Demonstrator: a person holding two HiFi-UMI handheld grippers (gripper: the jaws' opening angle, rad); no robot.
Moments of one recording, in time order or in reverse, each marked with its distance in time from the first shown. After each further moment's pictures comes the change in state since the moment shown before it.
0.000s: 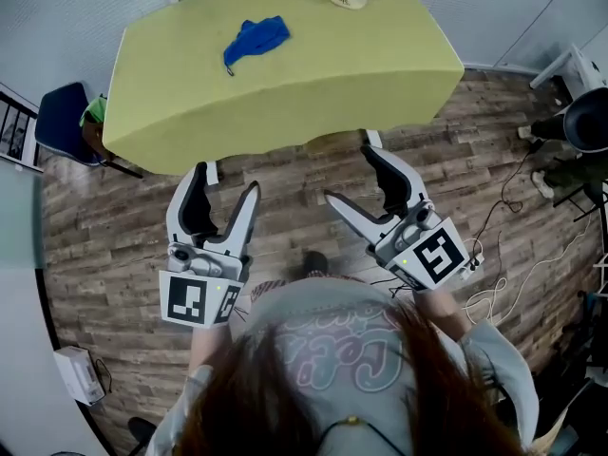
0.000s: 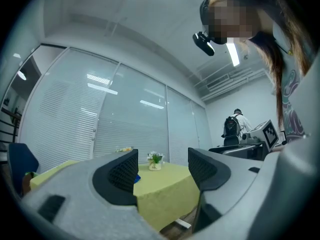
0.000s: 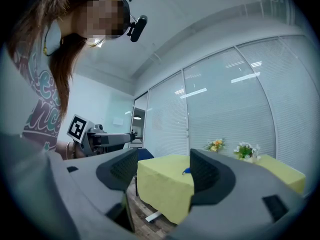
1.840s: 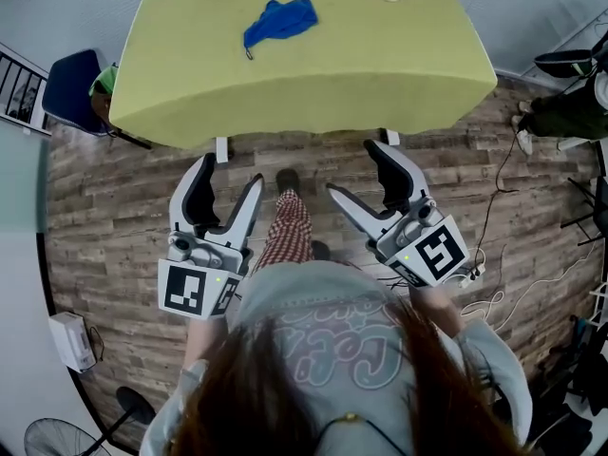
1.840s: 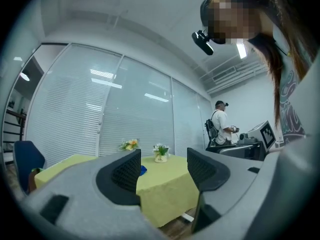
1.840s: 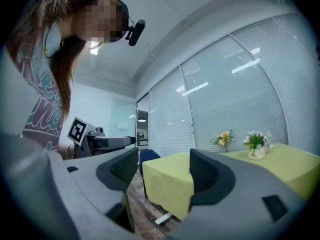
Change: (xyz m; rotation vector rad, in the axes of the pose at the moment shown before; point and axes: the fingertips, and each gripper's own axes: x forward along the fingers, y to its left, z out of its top) left arm 0.019 0.019 -0.024 -0.008 0.074 0.053; right arm 0.032 -0.021 -0.023 0.098 -0.012 0.087
